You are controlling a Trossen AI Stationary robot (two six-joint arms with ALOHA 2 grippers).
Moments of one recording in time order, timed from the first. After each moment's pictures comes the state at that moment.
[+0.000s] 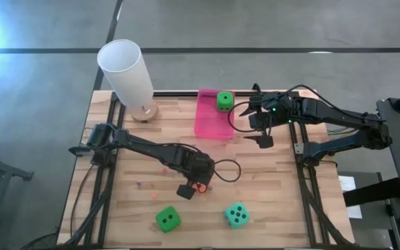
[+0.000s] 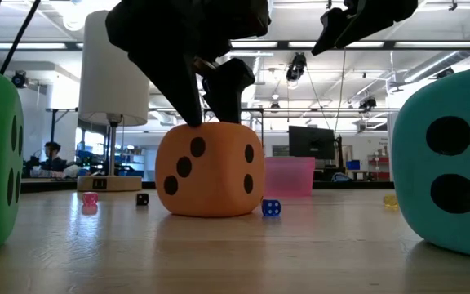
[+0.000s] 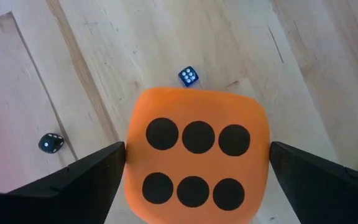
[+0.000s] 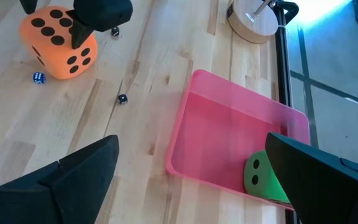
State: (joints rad) left arm -0.20 1.96 1.52 -0.80 0.07 0.21; right arm -0.23 1.12 1.14 -0.77 -0.08 -0.47
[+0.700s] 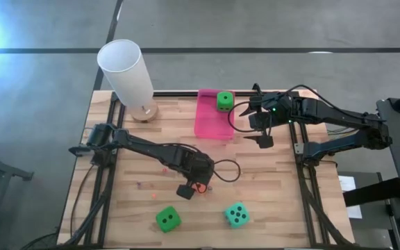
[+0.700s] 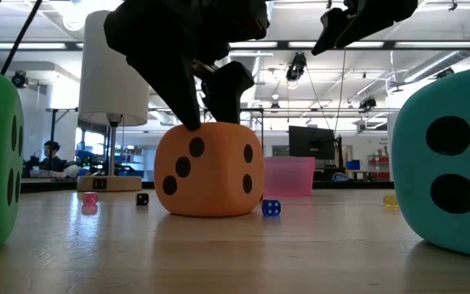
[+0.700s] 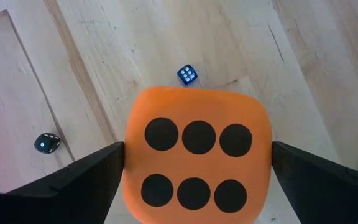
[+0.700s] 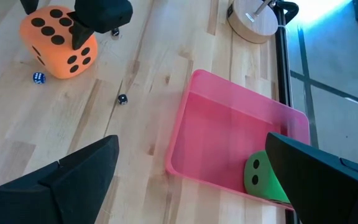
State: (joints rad) left arm -0.20 1.96 1.50 -0.79 0.08 0.21; right arm -0.23 1.12 1.14 -0.77 -0.08 -0.47
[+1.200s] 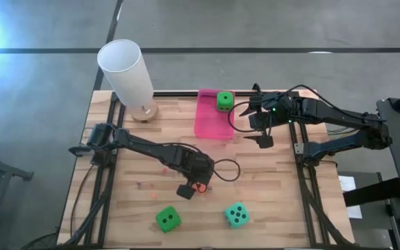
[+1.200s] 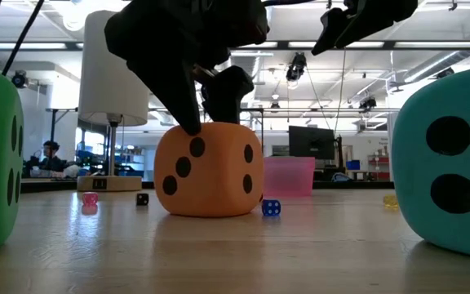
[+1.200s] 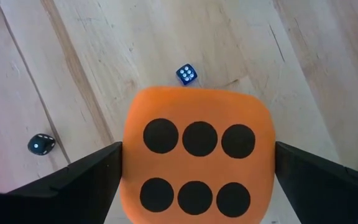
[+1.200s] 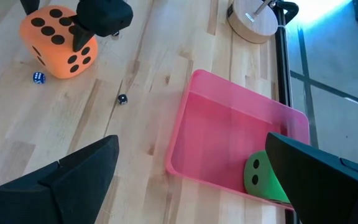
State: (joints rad) left arm -0.19 1.97 1.48 -0.77 0.10 0.20; right arm -0.23 1.12 1.14 -0.77 -0.08 -0.47
